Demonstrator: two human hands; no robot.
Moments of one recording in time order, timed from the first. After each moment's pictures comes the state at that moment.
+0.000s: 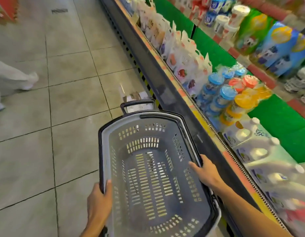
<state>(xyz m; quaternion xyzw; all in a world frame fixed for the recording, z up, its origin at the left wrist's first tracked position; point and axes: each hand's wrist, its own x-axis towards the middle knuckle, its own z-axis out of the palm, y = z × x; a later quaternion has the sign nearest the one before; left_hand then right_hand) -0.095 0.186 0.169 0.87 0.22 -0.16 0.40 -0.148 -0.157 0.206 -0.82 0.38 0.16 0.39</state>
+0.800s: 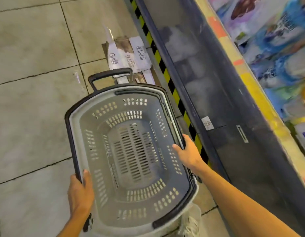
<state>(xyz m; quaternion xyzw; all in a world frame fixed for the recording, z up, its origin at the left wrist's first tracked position) 0.055 0.097 -0.225 0.87 0.32 -0.17 0.33 0.051 -0.239 -0.198 -0.79 0.39 0.23 0.41</state>
